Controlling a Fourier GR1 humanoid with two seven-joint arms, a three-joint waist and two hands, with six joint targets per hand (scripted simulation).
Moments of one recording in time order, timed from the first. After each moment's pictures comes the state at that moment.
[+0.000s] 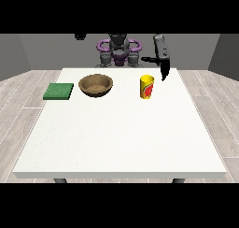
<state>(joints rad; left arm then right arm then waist) -0.36 0.18 0.25 -1.14 0.09 -0.12 -0.47 -0.43 -0.12 0.15 -1.93 -0.05 -0.18 0.32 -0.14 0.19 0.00</state>
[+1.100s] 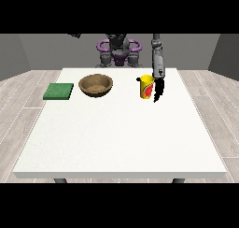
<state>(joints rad) -0.53 0.27 0.36 -0.60 0.10 -0.11 -0.84 -0.31 -0.25 -0.06 -2.17 -0.27 0.02 0.32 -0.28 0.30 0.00</state>
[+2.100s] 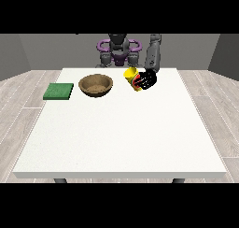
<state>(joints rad) -0.64 0.22 0.15 -0.57 -0.26 0.41 -0.73 -0.28 -0.30 -0.21 -2.03 -0.40 0.09 0.35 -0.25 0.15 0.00</state>
